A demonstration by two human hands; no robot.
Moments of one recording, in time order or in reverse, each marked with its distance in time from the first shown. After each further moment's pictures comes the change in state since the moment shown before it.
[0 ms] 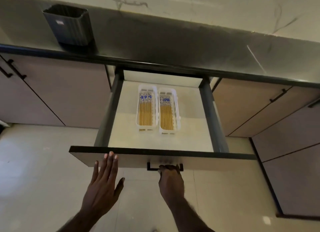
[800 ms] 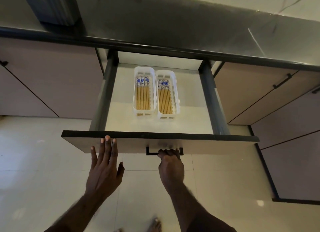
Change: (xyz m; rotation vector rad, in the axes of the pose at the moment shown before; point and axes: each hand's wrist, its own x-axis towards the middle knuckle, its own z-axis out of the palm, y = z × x) left_hand 0.030 0.002 0.017 -0.066 0.040 -0.041; right_hand 0.022 -0.003 0.005 -0.042 0.067 -0.009
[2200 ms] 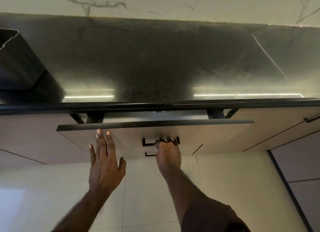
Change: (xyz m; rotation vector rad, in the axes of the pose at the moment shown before) left_hand 0.319 -0.028 0.011 -0.023 -0.007 -0.197; right_hand 0.334 -0.018 -0.028 0.047 0.039 0.023
